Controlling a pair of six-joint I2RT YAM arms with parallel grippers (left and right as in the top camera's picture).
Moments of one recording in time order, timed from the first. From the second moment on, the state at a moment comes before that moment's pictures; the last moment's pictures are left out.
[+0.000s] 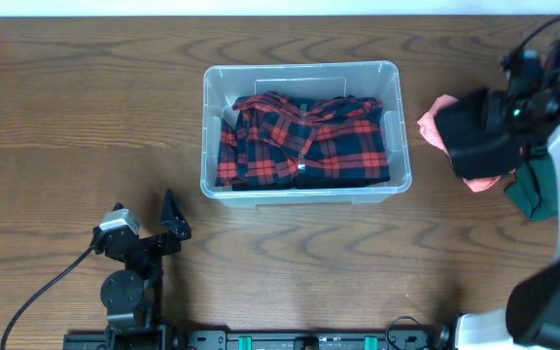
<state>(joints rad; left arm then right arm) 0.06 0.01 0.03 -0.12 -0.05 -0.30 -0.25 1.63 1.51 -0.92 -0.23 -0.18</state>
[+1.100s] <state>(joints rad) 0.06 0.01 0.03 -0.12 -0.05 -0.30 0.60 1.87 1.77 -0.67 -0.05 -0.46</state>
